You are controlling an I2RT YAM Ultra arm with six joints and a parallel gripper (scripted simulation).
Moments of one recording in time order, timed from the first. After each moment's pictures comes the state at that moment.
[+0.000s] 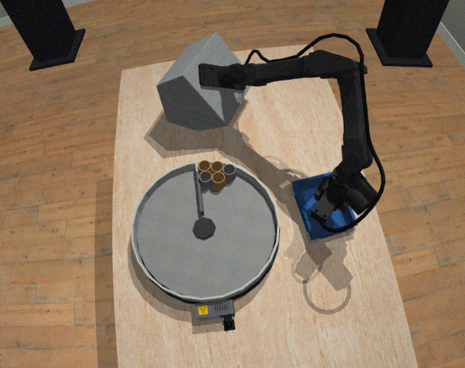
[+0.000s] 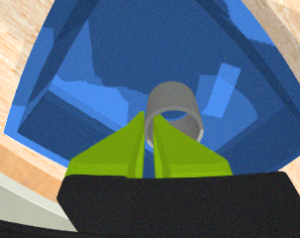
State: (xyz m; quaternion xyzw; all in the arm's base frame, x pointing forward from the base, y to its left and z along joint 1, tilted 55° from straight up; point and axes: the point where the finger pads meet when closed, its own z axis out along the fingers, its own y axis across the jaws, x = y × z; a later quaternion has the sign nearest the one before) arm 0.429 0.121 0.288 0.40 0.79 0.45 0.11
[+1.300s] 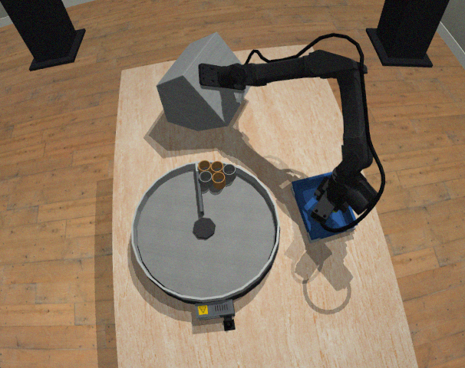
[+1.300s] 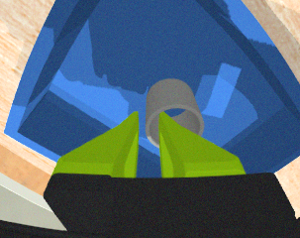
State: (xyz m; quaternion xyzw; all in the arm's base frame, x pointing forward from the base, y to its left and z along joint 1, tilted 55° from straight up) arm 0.429 0.121 0.288 0.40 0.79 0.45 0.11
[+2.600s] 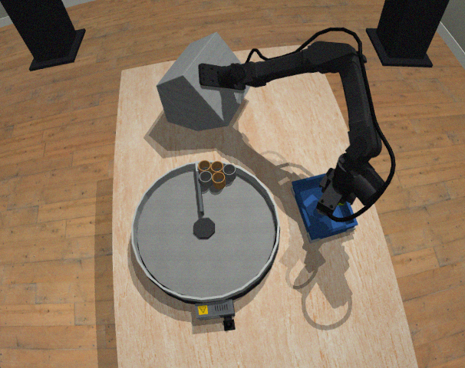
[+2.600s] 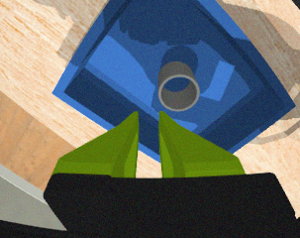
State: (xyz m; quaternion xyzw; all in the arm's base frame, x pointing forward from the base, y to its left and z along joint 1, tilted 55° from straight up) arm 0.404 0.085 0.328 0.40 0.78 0.46 0.13
